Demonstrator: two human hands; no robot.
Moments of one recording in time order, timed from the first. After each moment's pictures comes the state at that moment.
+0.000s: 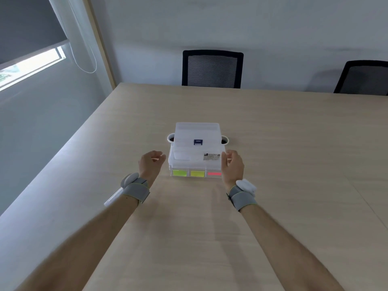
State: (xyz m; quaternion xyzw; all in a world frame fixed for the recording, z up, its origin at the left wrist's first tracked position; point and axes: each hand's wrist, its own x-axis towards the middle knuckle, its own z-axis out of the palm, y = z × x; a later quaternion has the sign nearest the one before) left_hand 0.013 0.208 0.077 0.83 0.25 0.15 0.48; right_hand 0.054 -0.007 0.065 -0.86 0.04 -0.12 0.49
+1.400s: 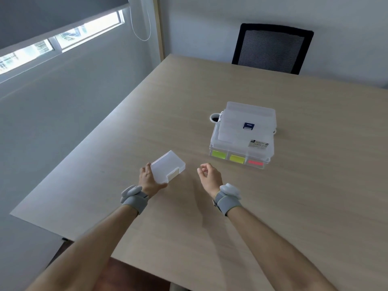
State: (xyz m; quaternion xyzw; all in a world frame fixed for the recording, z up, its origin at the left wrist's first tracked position) left_hand -0.105 0.292 -0.023 0.86 0.36 0.01 0.36; right_hand -0.018 0.118 0.002 -0.89 -0.12 0.16 0.40
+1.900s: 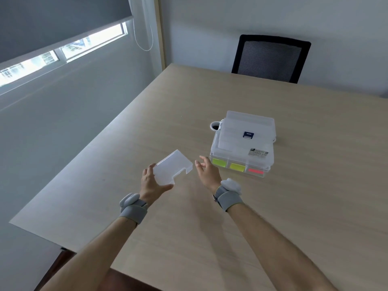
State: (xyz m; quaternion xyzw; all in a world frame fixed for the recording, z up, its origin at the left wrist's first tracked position) left_hand -0.105 0.281 0.004 0.84 0.32 0.11 0.44; right_hand -0.005 0.132 0.041 -0.87 -0.15 0.20 0.43
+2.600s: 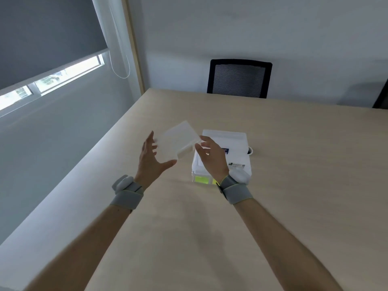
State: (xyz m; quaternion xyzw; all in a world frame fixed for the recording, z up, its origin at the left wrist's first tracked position) left_hand -0.025 0.261 0.115 0.85 0.12 0.25 0.44; right_hand 0.030 0.093 0.142 -0.81 -0.15 0.04 0.56
